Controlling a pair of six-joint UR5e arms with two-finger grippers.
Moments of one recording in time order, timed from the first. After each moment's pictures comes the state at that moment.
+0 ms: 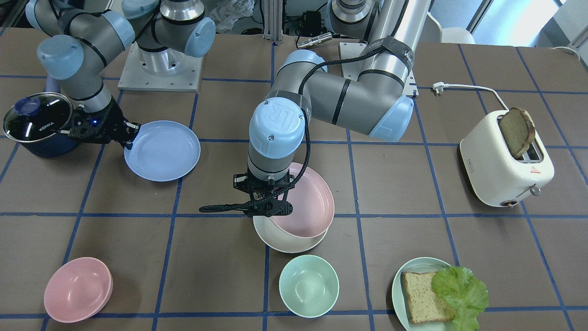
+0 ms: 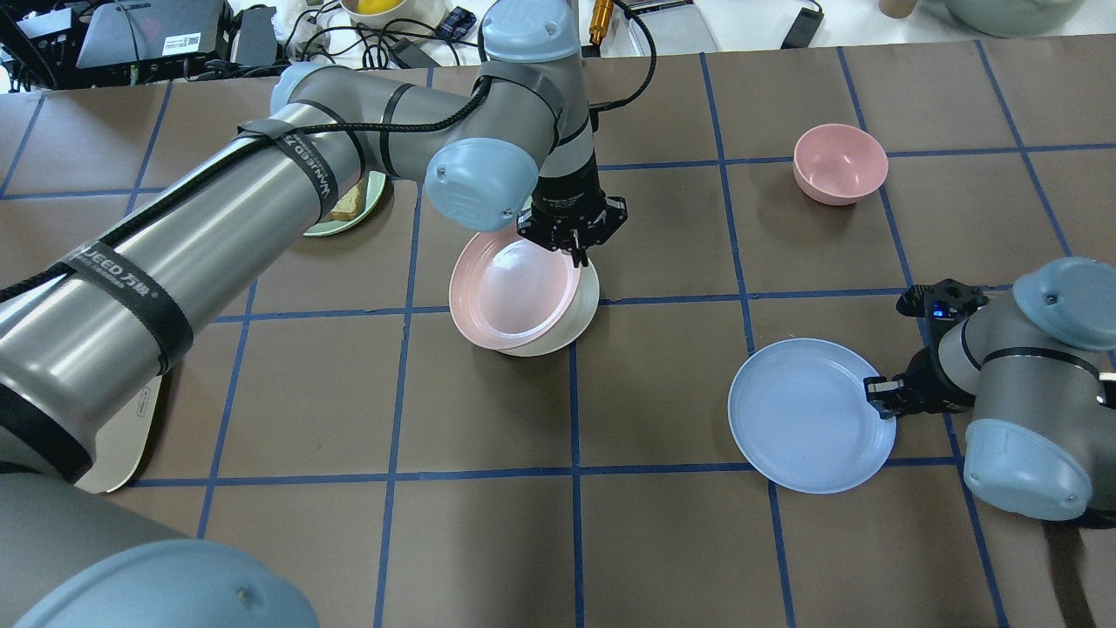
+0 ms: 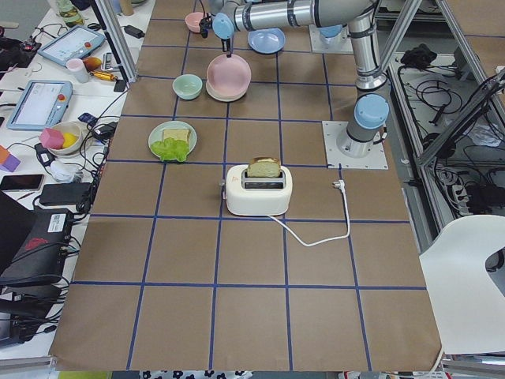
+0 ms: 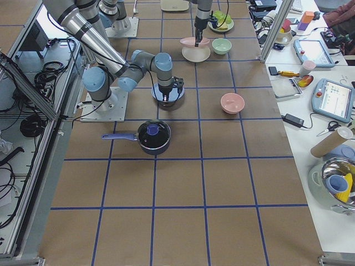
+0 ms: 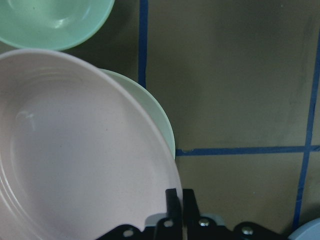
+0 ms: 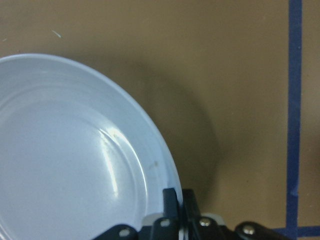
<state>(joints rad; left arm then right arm) -1.94 -2.08 -1.41 -1.29 1.44 -0.41 1.13 -1.67 2.41 -2.33 -1.53 -0.37</state>
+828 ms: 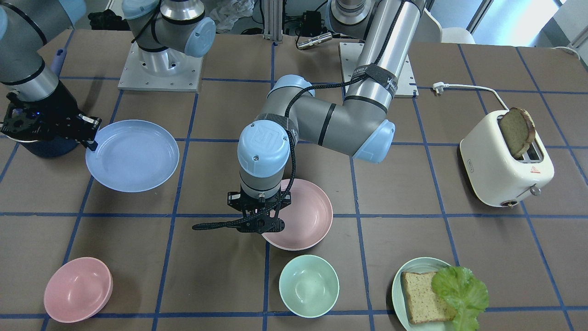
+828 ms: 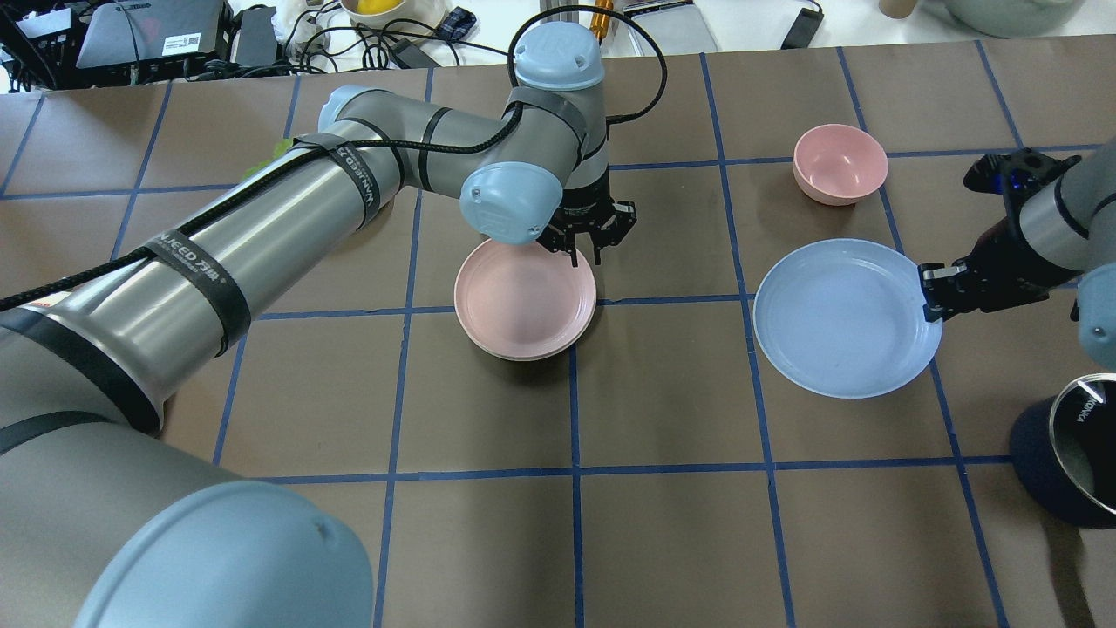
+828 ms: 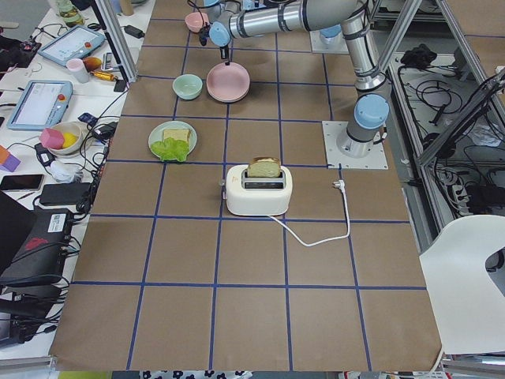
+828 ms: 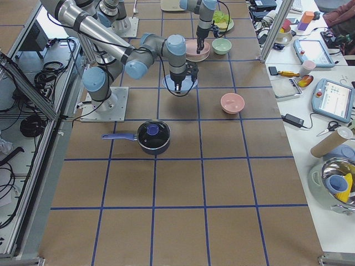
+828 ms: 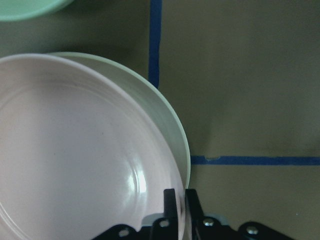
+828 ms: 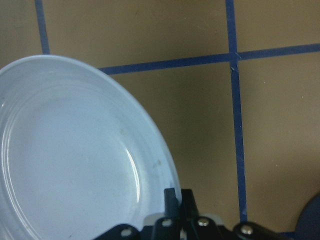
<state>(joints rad) -1.95 -2.15 -1.40 -1.18 1.49 -0.42 1.13 -1.65 2.05 -1.99 -1.46 -0.33</state>
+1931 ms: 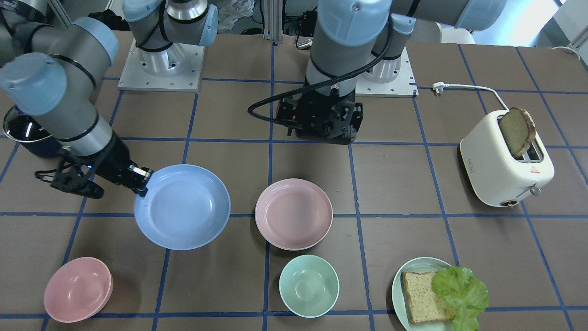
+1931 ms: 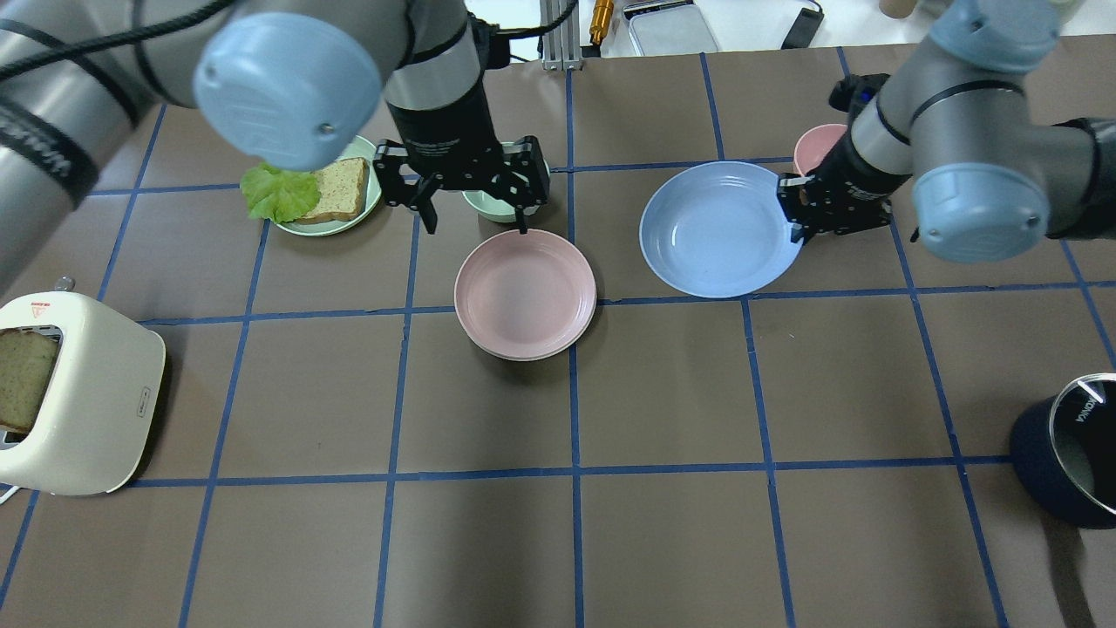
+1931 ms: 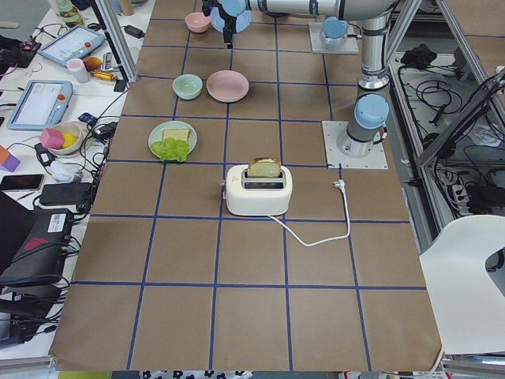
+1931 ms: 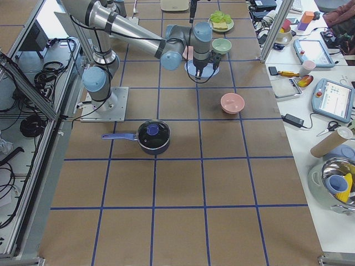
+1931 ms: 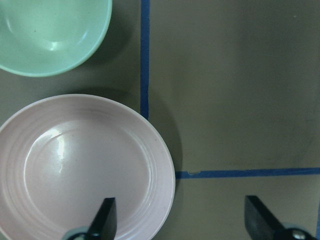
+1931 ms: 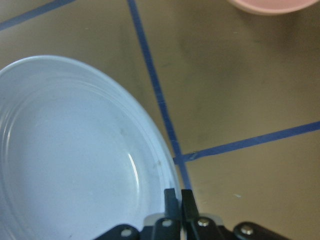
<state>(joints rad) -1.80 -1.75 -1.42 -1.66 1.50 -0.16 1.49 -1.39 1.84 -2.12 -1.43 0.21</state>
